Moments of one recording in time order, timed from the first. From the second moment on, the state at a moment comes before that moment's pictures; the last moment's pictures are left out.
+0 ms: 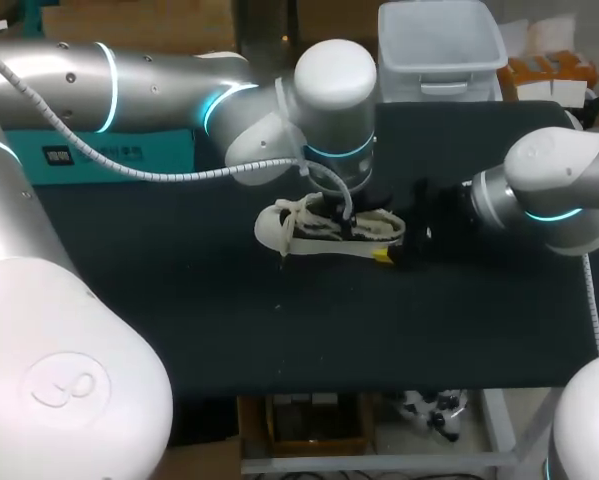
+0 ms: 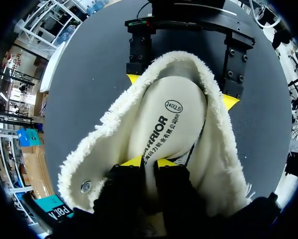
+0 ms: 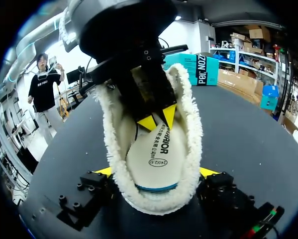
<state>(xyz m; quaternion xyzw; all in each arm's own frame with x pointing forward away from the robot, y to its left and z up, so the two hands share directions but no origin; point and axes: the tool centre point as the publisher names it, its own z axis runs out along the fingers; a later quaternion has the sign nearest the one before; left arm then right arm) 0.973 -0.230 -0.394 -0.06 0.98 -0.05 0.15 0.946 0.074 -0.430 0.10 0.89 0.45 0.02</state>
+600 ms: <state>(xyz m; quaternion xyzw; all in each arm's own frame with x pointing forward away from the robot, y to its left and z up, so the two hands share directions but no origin) 0.955 -0.246 -0.340 -0.05 0.98 -0.15 0.11 0.941 0.077 -0.430 0.10 0.88 0.45 0.01</state>
